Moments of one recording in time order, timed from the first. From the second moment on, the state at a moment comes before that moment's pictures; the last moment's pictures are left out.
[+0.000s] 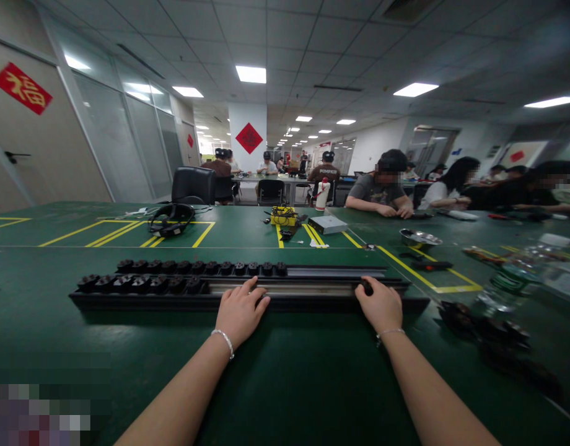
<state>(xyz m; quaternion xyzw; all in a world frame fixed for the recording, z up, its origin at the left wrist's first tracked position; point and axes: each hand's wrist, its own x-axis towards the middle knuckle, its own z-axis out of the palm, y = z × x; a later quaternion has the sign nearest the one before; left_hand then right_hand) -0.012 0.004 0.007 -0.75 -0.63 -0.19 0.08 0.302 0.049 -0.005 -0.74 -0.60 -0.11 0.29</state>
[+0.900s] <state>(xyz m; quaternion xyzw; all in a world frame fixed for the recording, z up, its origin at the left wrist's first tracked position) -0.012 0.004 0.008 -0.75 -0.63 -0.19 0.07 0.301 0.046 -0.004 -0.75 -0.58 -0.12 0.29</state>
